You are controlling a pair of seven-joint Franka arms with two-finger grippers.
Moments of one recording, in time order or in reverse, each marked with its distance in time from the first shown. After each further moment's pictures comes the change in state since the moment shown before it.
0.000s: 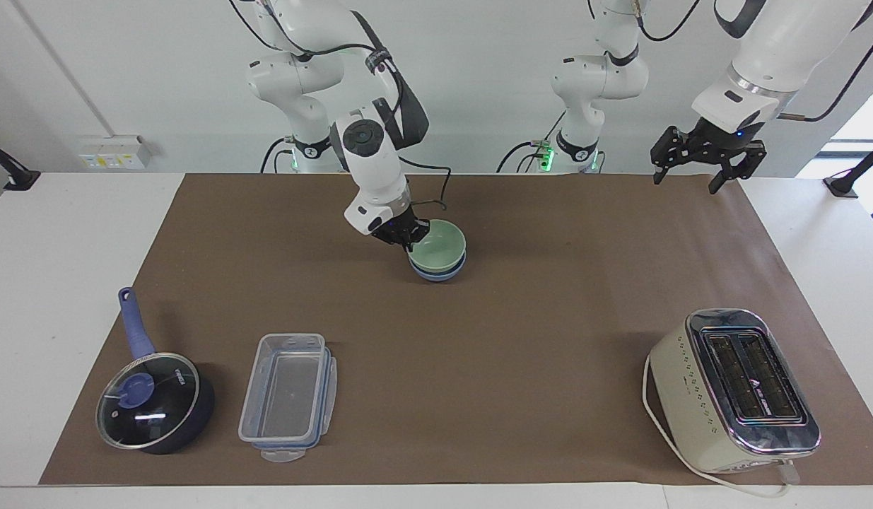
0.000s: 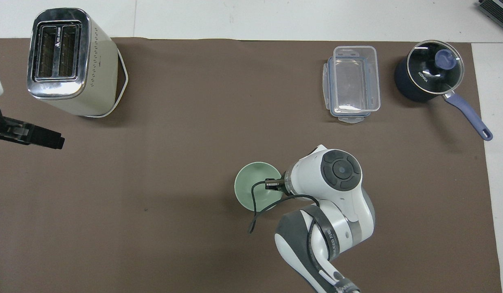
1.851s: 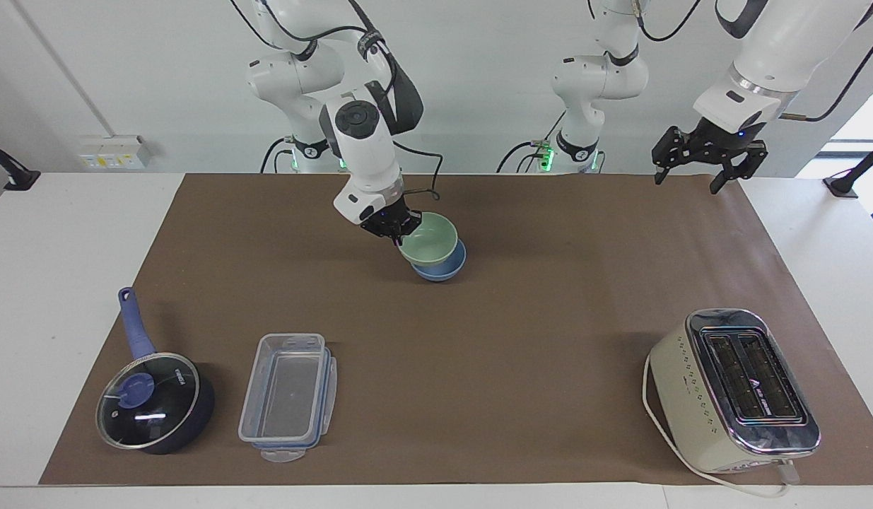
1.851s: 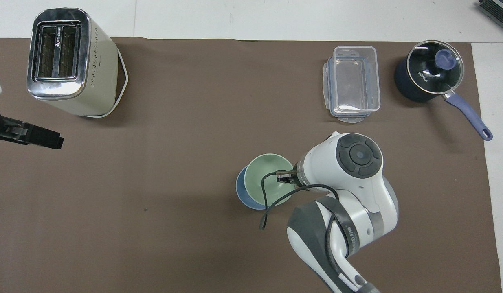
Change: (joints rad) left arm 0.000 0.000 0.002 0.000 0.000 0.000 0.000; right arm -0.050 -0.038 -0.001 0.085 -0.071 -0.144 0.000
